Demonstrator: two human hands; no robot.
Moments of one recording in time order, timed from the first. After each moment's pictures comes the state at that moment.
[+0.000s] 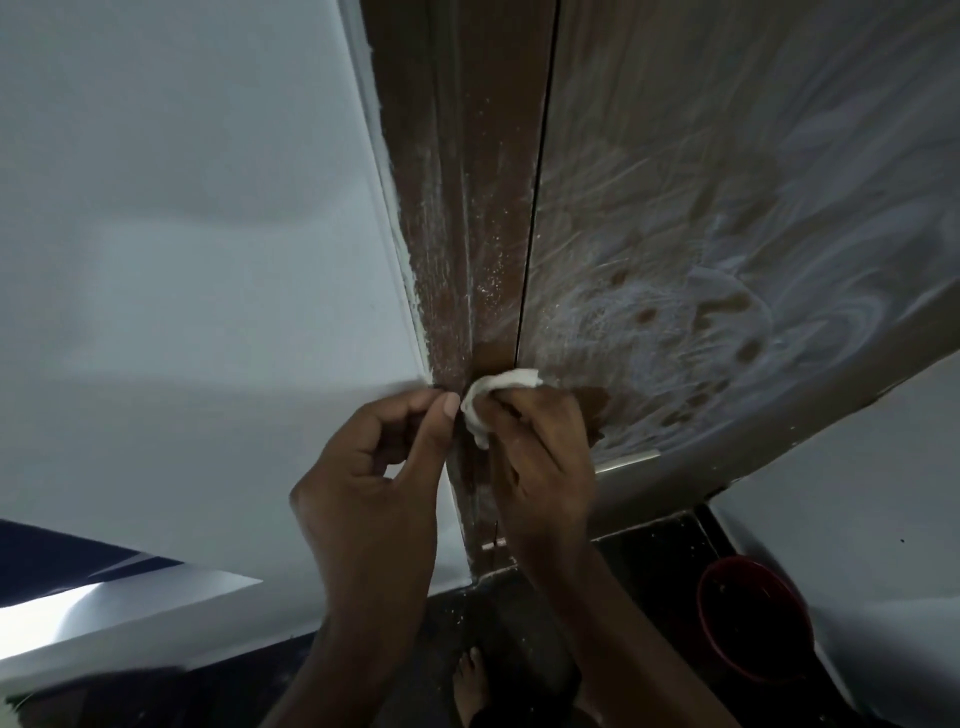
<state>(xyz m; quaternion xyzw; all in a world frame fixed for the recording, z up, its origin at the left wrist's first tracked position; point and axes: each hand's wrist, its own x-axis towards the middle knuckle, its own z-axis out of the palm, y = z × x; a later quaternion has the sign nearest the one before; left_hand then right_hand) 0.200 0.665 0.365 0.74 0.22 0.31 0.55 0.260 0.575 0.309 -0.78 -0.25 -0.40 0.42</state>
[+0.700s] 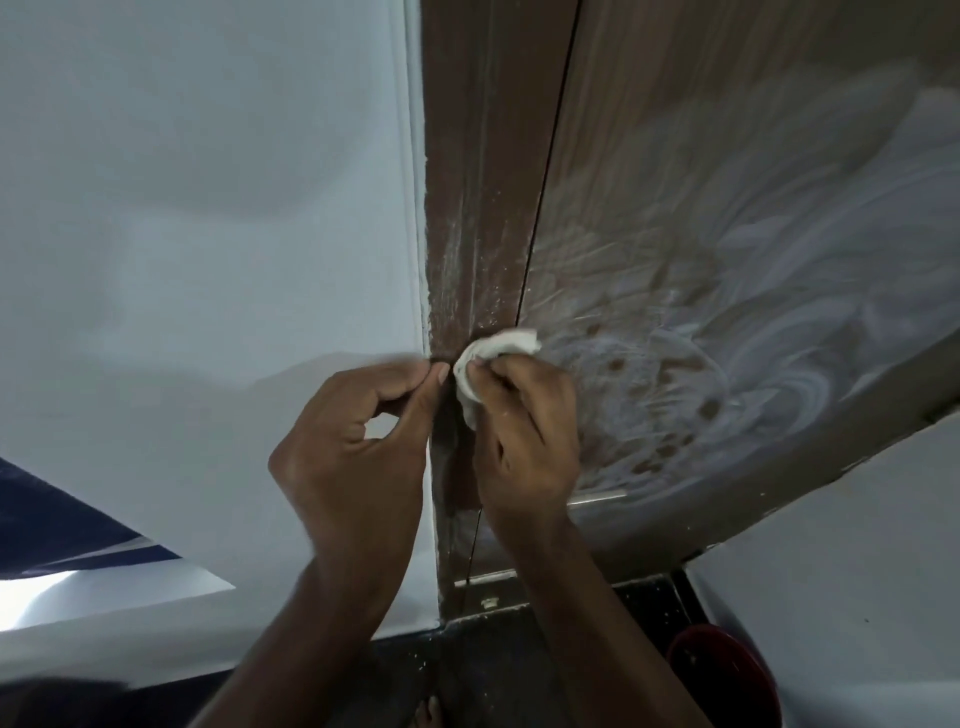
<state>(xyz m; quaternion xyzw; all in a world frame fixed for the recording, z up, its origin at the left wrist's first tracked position) 0.207 0.665 0.394 0.76 0.14 0.47 0.43 0.276 0.575 0.349 -0.74 -0.29 -0.45 0.42</state>
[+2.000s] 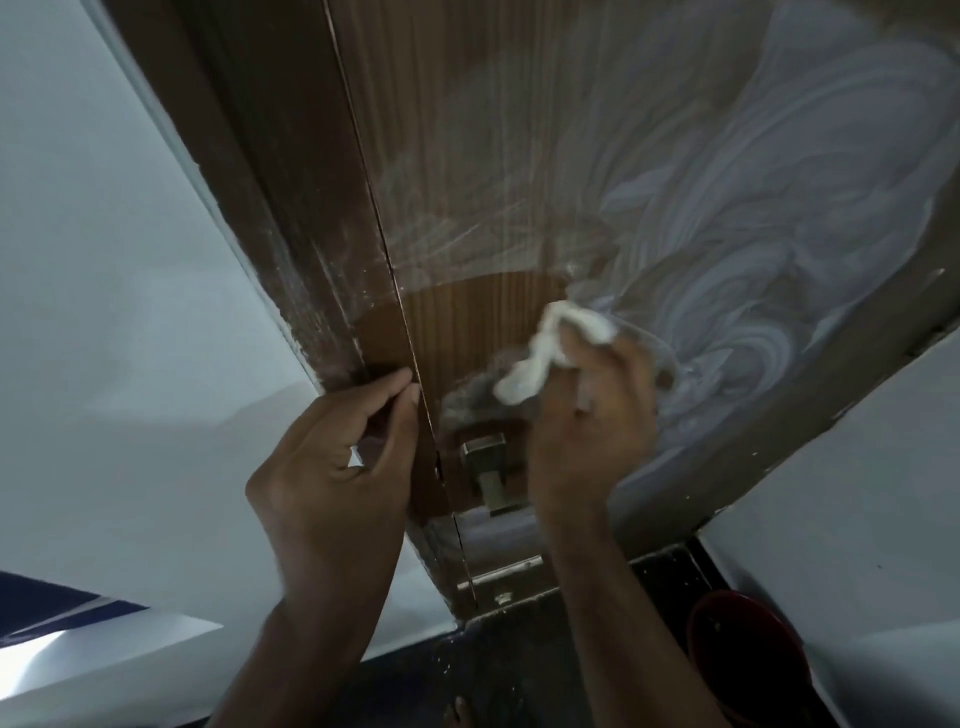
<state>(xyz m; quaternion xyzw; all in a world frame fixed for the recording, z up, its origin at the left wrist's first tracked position) 0.217 0.629 0.385 0.84 0.08 0.43 0.33 0.315 0.507 0.339 -0.68 -0.06 -0.50 0.53</state>
